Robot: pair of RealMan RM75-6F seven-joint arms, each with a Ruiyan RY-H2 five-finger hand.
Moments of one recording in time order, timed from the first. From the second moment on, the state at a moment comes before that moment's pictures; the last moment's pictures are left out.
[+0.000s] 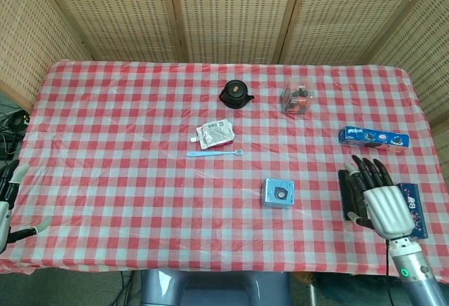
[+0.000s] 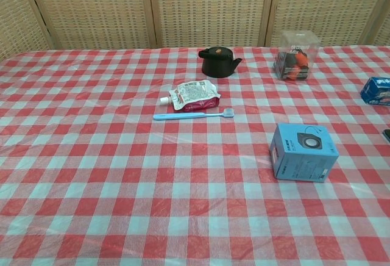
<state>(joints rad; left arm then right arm) -0.02 -1.05 -0.04 -1.79 1.54 1.58 0.11 0.21 -1.09 0.09 -1.73 -1.60 1.35 -0.15</state>
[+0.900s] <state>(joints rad) -0.08 -1.07 -0.09 -1.78 1.42 1.48 0.12 0.50 -1.43 0.13 -1.72 -1.41 1.02 -0.64</state>
